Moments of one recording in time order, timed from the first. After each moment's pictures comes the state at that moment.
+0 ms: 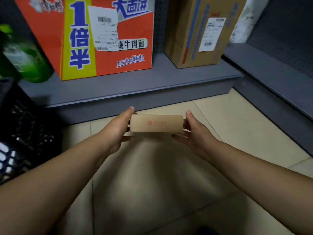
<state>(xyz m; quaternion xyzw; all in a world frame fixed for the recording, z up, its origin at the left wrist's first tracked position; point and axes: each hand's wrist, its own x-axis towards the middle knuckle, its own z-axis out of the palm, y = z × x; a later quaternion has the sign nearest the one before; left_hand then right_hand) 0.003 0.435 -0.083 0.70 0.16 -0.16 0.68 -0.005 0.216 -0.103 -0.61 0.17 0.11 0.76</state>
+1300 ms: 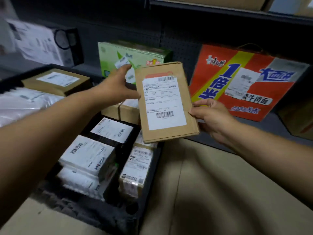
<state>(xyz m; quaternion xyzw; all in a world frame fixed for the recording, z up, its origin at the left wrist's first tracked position) -0.157 0.782 0.069 0.89 0.17 0.19 0.38 -0.048 0.538 0.049 -0.73 -0.14 0.17 0.65</state>
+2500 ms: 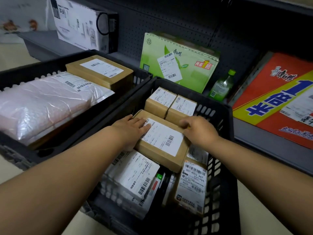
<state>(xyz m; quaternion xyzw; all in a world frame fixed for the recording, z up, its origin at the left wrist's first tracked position) -0.231 0.908 -0.065 0.98 0.10 -0.17 -0.10 -0.068 0.735 -0.042 -0.89 -0.43 0.02 0.13</state>
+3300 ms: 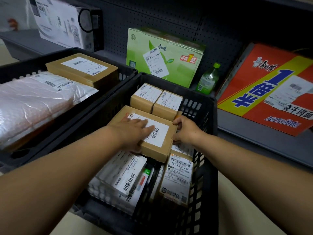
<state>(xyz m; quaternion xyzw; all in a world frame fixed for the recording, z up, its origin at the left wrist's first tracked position) -0.209 0.870 -0.062 0.99 0.04 -0.14 -0.01 -0.071 0.717 -0.051 -0.87 -0.24 0.26 0.33</state>
